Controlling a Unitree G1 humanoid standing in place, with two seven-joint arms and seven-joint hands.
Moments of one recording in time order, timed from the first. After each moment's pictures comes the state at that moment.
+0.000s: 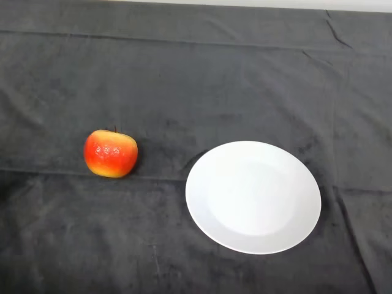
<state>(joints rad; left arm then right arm) -0.49 0.53 0.45 1.15 -0.45 -0.39 -0.25 -0.50 -0.72 0.08 1.14 -0.31 -0.16 -0.12</state>
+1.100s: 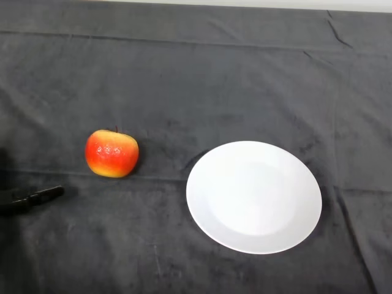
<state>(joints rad) -0.50 0.43 0.28 1.14 -0.25 -0.46 -0.26 -0.50 -0.73 0.08 1.14 -0.31 -0.16 -0.12</state>
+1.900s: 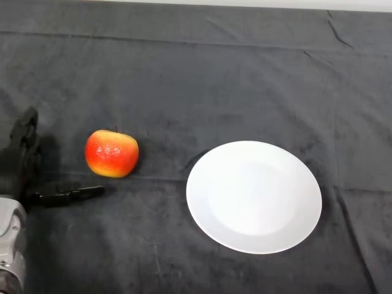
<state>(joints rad) -0.56 0.35 0.17 1.14 -0.16 -0.48 -0.24 -0.50 -0.73 0.08 1.14 -0.31 -0.16 -0.12</state>
